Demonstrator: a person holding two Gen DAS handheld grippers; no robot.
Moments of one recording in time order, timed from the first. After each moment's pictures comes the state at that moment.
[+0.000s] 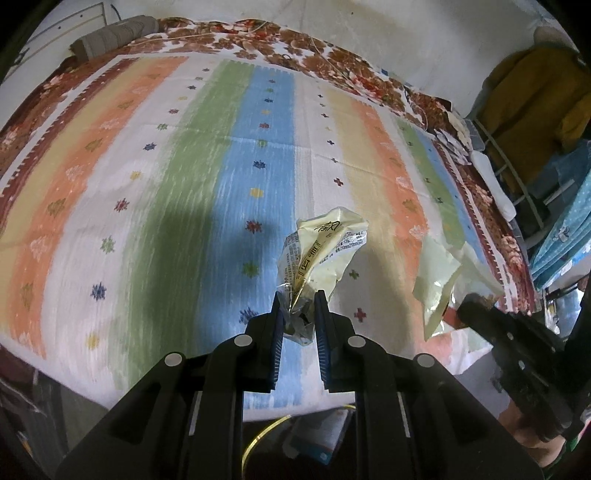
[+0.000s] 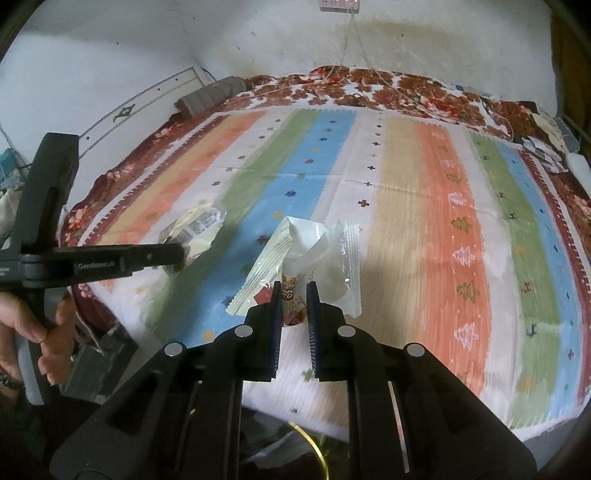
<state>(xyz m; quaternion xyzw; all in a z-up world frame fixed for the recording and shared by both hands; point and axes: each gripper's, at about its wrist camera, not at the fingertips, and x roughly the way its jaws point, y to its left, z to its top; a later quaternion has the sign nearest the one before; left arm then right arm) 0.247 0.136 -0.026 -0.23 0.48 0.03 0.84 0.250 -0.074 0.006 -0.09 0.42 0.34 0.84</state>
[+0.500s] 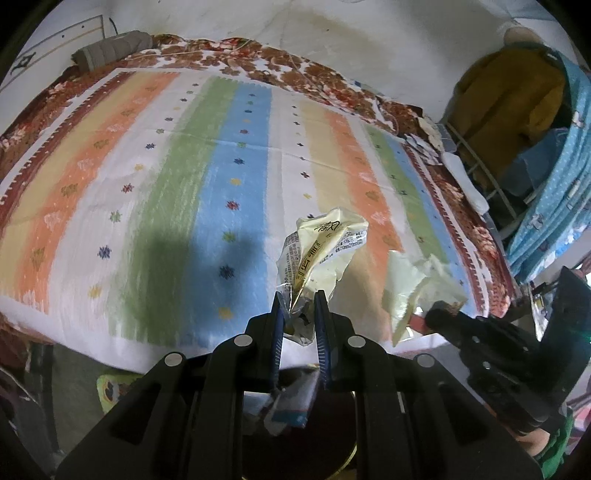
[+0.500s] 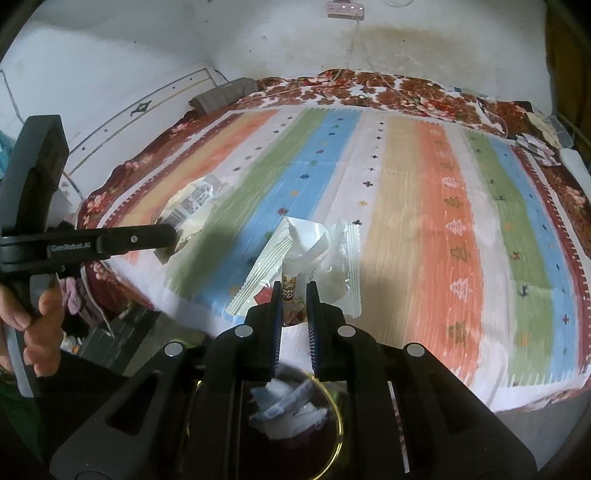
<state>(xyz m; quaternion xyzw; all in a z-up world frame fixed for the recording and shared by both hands) 0.165 0.096 0.007 -0.23 0.45 0.00 0.86 0.174 -0.113 0.016 -0.09 0.41 0.35 0.84</state>
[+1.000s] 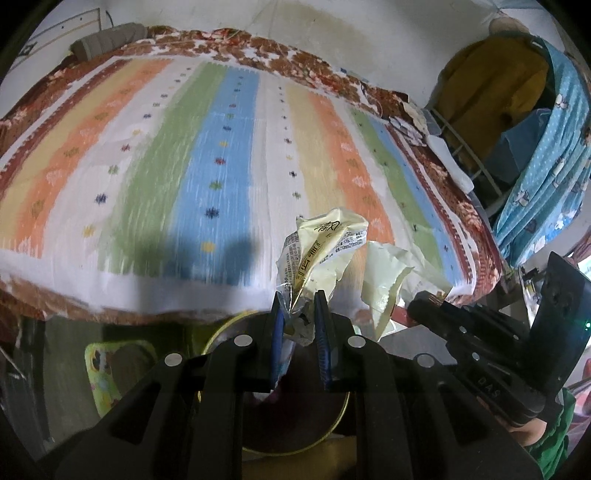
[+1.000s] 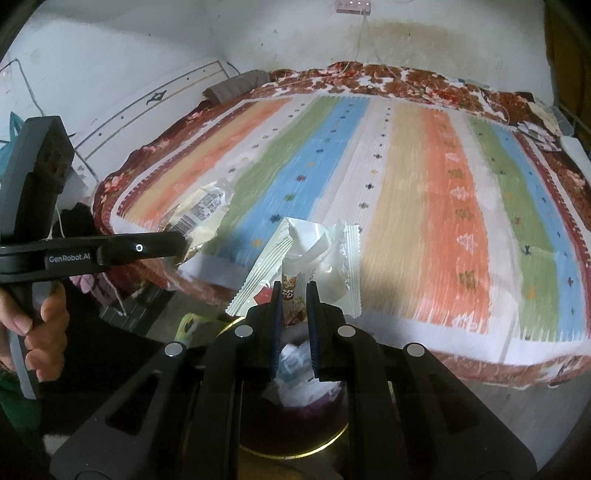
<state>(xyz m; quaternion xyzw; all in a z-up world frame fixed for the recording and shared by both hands) 0.098 0.058 -0.012 -0.23 0.46 -0.02 0.86 0.111 -0.144 -0.001 -0.09 0.42 0.36 0.83</state>
